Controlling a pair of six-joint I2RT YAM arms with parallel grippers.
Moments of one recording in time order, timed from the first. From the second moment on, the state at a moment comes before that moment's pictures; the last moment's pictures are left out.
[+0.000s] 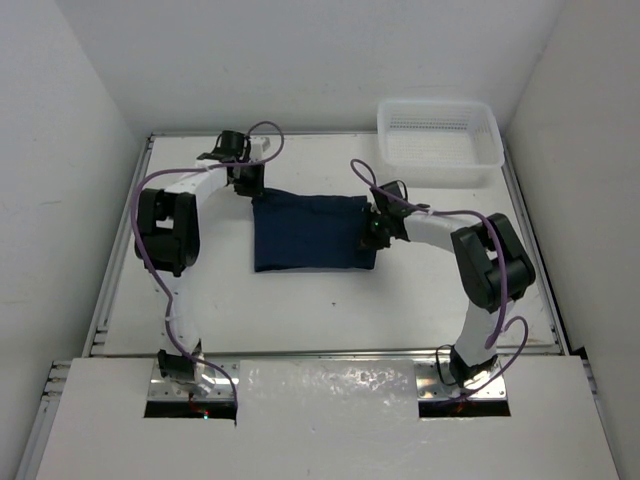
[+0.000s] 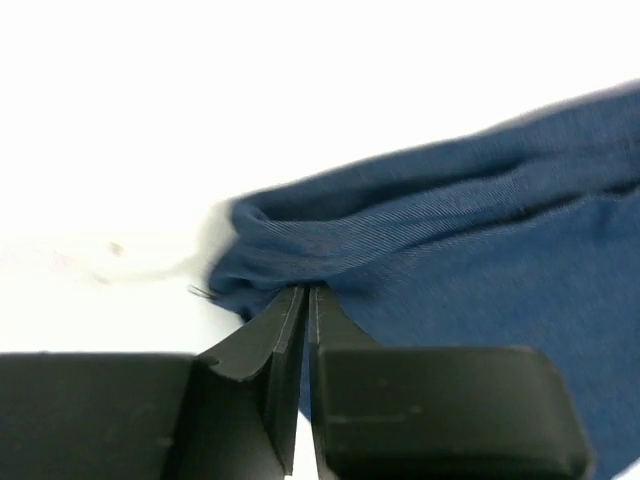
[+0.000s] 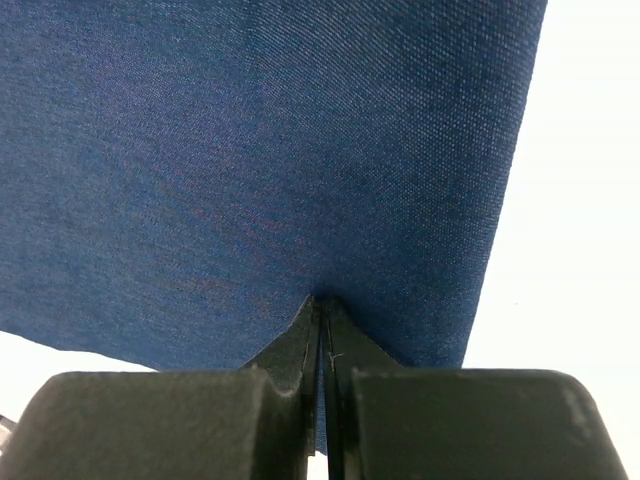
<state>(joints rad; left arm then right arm) -0.13 2.12 1.62 -0.50 0.29 0.03 0.40 1.84 1.02 -0.18 -0.19 0.54</state>
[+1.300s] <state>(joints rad) 0.25 1.80 1.40 -0.65 0.03 0.09 -0.40 1.50 1.11 -0.57 -0.17 0.33</state>
